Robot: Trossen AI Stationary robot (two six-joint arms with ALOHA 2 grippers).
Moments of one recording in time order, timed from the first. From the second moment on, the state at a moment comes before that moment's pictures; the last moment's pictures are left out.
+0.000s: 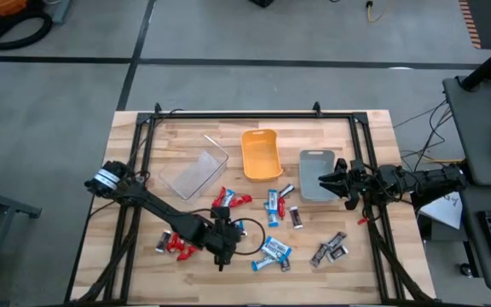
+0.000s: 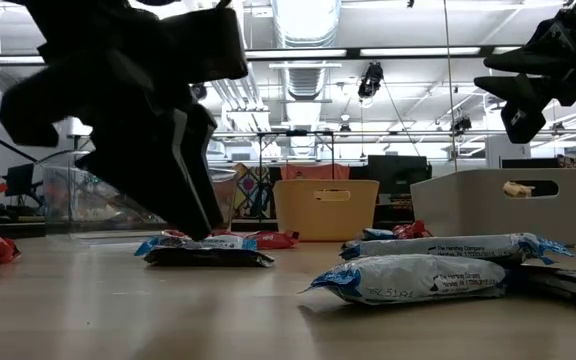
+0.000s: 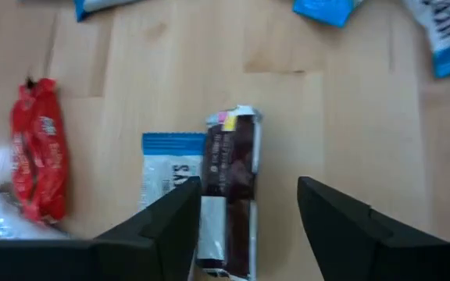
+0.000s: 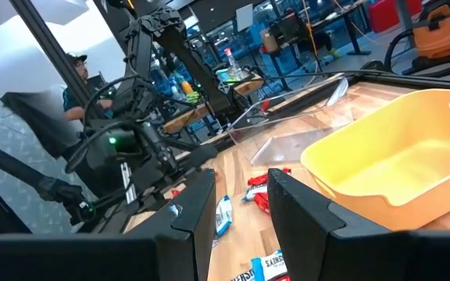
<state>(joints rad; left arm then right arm) -0.49 1.88 1.14 -0.38 -0.40 -0.42 0.13 0.03 0.03 0.06 0.15 0.47</state>
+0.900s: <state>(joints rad) -0.49 1.97 1.14 -0.37 -0.42 -0.41 0.13 0.03 0.03 0.06 0.15 0.47</state>
